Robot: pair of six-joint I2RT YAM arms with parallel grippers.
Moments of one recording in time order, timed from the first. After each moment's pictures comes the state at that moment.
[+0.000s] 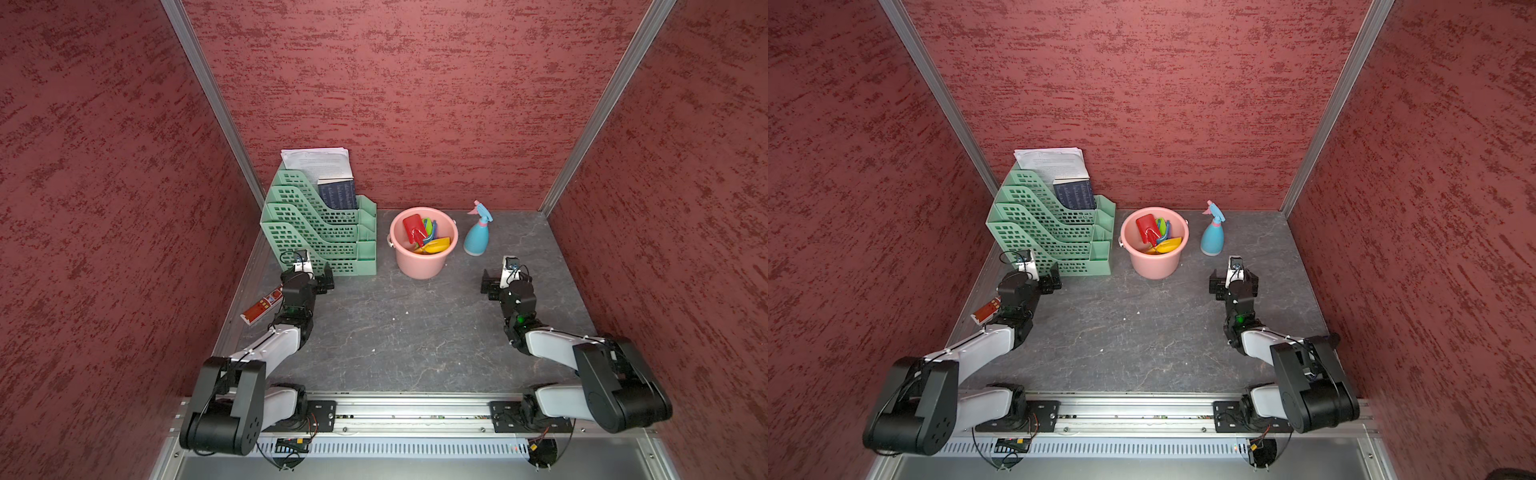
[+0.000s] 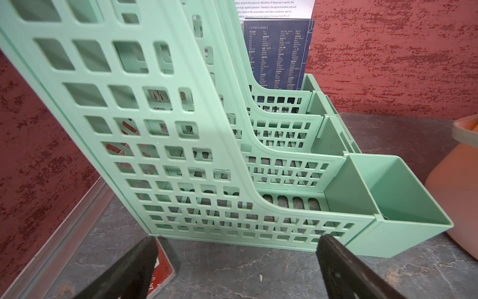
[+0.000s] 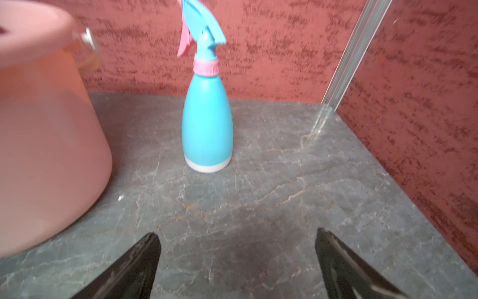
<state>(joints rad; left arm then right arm) -0.06 1.26 0.39 0.58 -0.17 -0.08 0.17 1.38 0.30 0.86 0.29 -0.01</state>
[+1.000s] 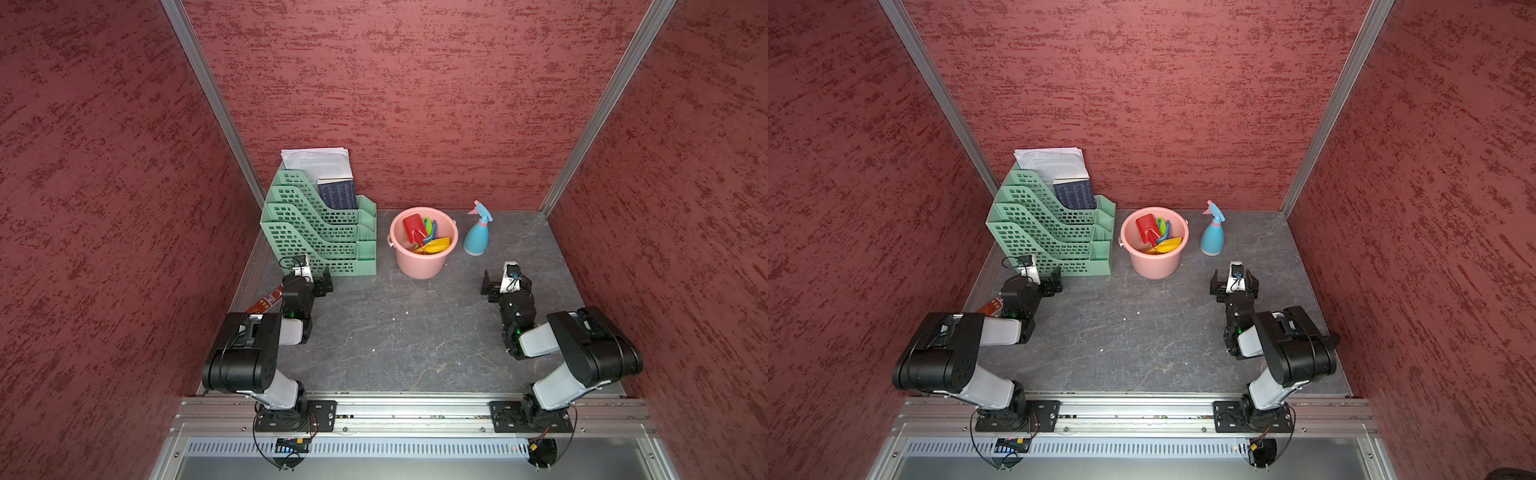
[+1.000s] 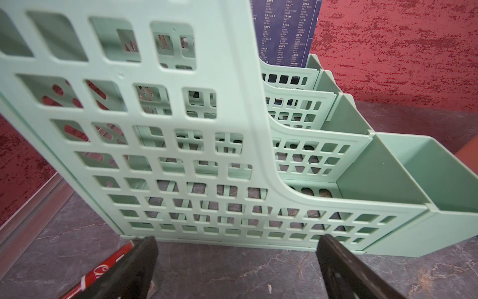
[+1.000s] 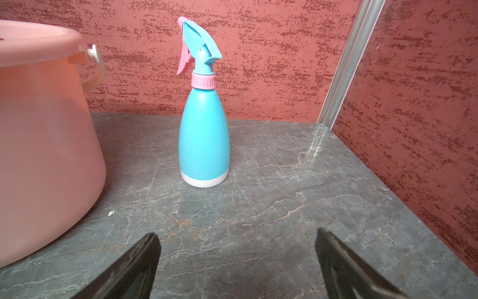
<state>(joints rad) 0.00 1.53 0.35 0.89 -0.05 -0.09 0.15 1.60 0.24 1.23 0.27 -0.04</state>
